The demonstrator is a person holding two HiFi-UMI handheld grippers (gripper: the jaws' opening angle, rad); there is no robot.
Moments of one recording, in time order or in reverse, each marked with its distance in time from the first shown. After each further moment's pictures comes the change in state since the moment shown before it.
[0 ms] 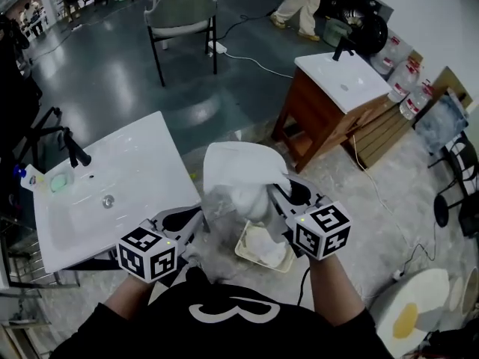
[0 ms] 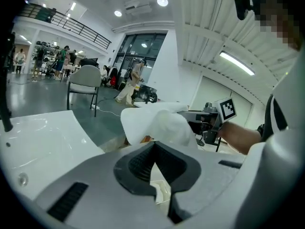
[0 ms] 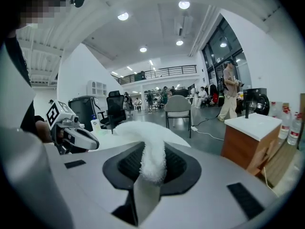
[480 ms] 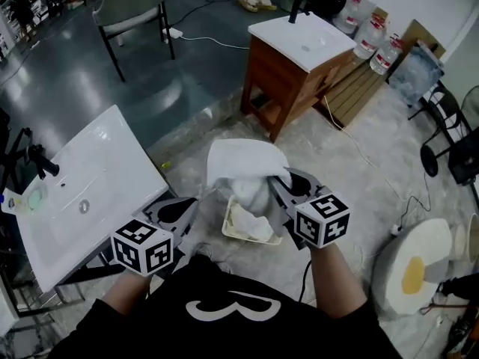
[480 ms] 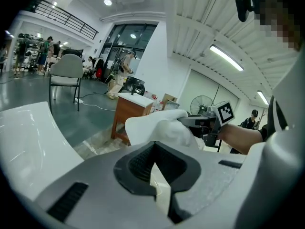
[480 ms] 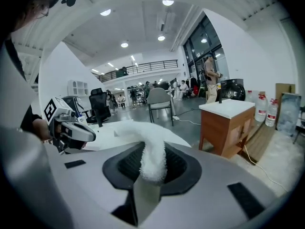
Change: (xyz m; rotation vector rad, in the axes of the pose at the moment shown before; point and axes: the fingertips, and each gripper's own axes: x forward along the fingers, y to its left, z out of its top) left arm 0.054 -0.057 -0.033 0.051 0.096 -0.143; right arm -0.081 -0.053 -0.083 0.134 0.065 -0.185
